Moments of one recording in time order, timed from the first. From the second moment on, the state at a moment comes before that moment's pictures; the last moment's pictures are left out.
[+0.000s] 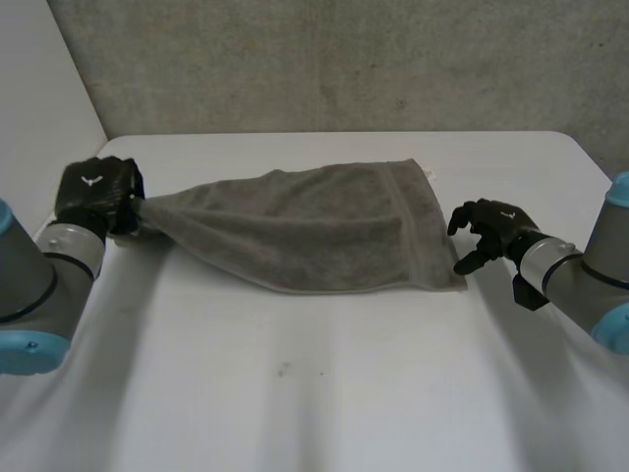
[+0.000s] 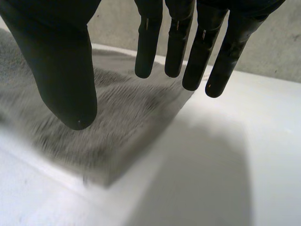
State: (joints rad) left arm 4.55 -1.93 -1.70 3.62 -1.50 3.32; right arm 1.70 -0.89 1.37 -0.15 1.19 3.12; left_hand 1.20 1.22 1.22 1.22 1.04; right_hand 0.58 0.58 0.55 0.56 0.38
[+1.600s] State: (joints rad) left arm 4.57 -1.90 -1.75 3.61 -1.49 3.32; right arm 1.80 -0.67 1.09 0.01 1.19 2.79; left_hand 1.20 1.22 1.22 1.22 1.04; right_hand 0.95 0.96 0.96 0.96 0.61
